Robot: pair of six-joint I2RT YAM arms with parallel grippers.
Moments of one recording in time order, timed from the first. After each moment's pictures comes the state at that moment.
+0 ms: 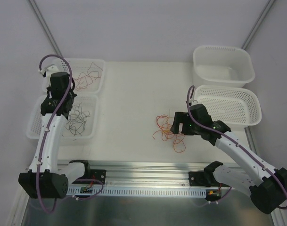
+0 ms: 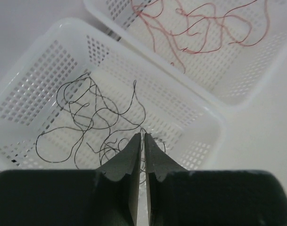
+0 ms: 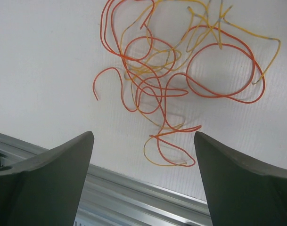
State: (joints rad) left arm 0.00 1.09 1.21 -0.66 -0.48 -0.35; right arm 0.57 0.98 0.75 -0.62 0.01 0.52
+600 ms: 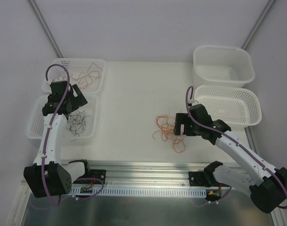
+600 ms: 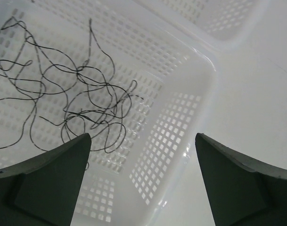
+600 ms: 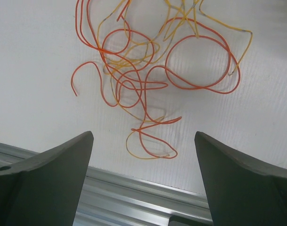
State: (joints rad) left arm 0.14 1.13 1.04 -0.68 -0.16 -0.38; right arm 0.58 0.97 0.77 -0.71 0.08 0.49
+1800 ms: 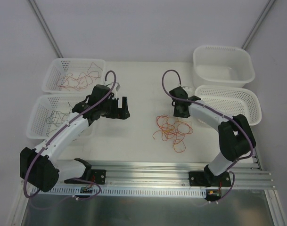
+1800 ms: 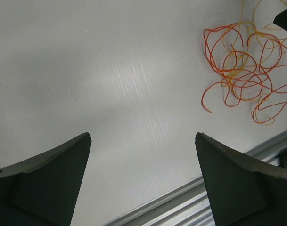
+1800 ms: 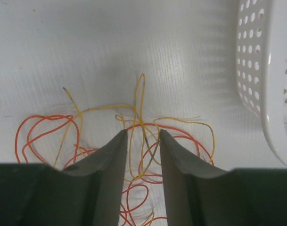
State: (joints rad) left arm -0.45 1.17 0.99 -0.60 0.14 -0.34; right arm 0.53 1.62 1.09 -0.58 0.41 0.56
